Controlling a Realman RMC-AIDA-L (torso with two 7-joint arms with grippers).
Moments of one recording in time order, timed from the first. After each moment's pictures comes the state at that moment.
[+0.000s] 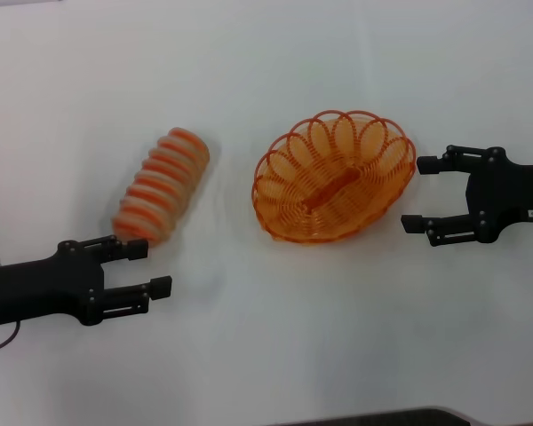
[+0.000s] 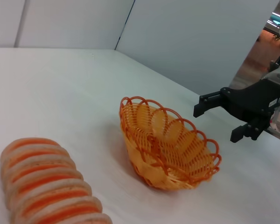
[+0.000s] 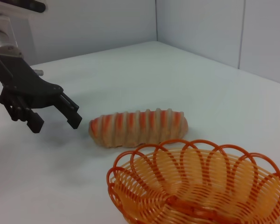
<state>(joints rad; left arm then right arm) -0.34 -2.04 0.90 0.54 1.92 1.56 -1.33 0.38 2.07 -0.58 -0.76 -2.19 -1.63 1.15</state>
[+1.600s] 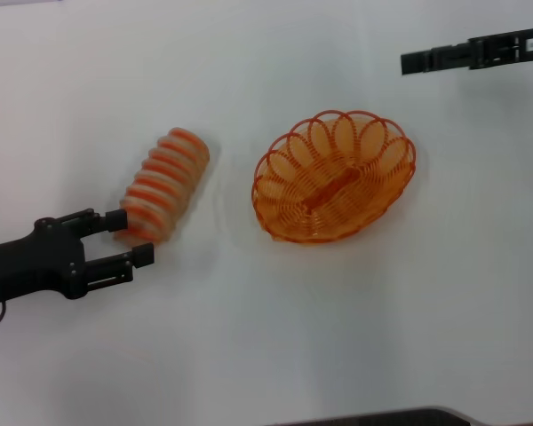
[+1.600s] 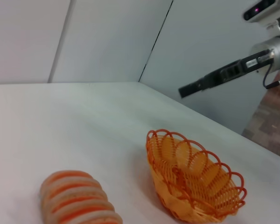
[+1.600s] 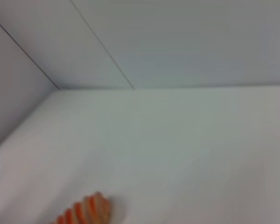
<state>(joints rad) -0.32 -2.06 0.79 0.57 1.91 1.58 -1.32 0.67 1.96 -0.53 -0.76 -2.31 -1.53 2.06</state>
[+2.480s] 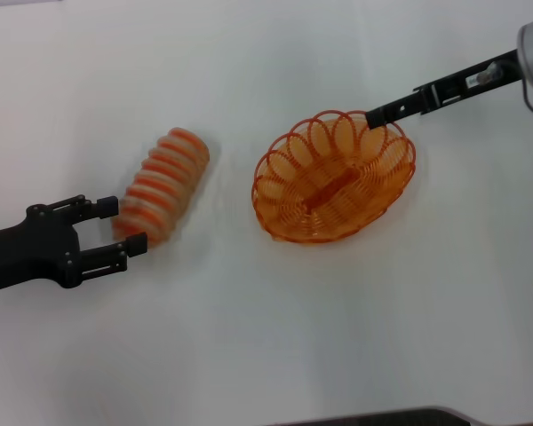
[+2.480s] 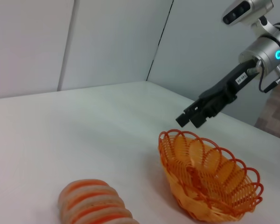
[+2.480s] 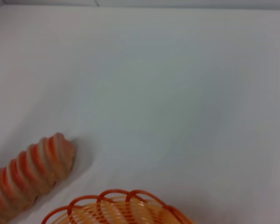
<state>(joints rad) -0.31 -2.07 0.79 0.63 1.91 1.55 -1.29 0.76 1.99 -0.72 -0.69 -2.48 -1.38 2.18</state>
